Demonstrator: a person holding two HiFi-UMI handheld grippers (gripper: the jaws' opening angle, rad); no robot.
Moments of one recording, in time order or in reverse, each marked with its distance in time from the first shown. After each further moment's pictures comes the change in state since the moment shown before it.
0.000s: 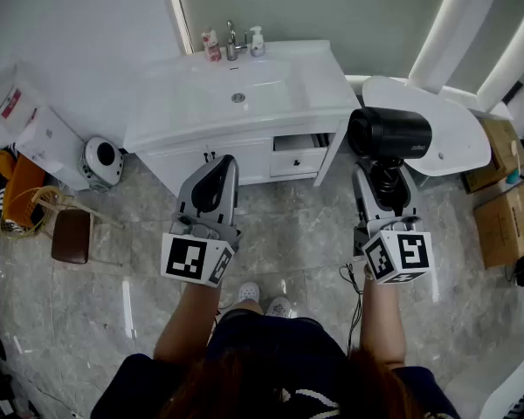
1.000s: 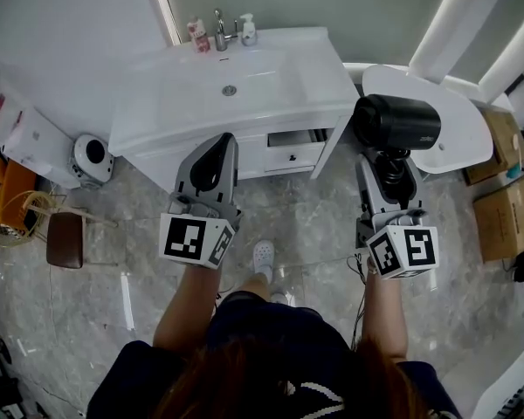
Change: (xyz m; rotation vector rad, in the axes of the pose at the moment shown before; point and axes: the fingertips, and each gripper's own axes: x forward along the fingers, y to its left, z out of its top) left arm 0.084 0.032 -0.040 -0.015 -0.001 -0.007; right arm 0.060 -0.034 -0.021 0.003 -0.020 0.002
